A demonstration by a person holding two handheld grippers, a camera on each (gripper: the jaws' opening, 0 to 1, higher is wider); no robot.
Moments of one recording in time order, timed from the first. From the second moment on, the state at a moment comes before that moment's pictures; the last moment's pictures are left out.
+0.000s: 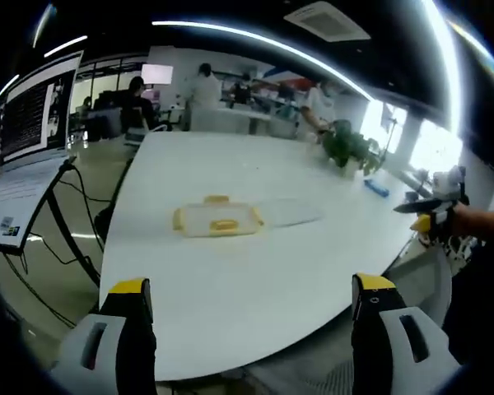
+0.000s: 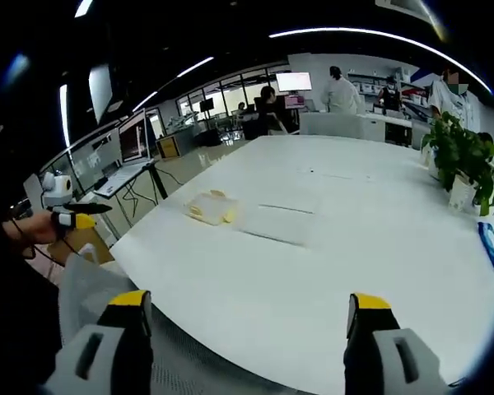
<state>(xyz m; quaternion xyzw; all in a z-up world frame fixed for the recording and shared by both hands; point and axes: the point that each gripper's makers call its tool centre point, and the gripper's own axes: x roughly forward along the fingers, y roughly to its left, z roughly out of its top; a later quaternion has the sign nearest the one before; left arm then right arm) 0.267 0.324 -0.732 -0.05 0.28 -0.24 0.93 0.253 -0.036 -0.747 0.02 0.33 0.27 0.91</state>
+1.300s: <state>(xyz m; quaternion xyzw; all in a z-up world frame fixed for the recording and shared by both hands) 0.278 0.356 -0.757 -0.02 0.31 -0.26 0.91 0.269 -0.007 -0.765 0.01 0.35 0.25 0.91</state>
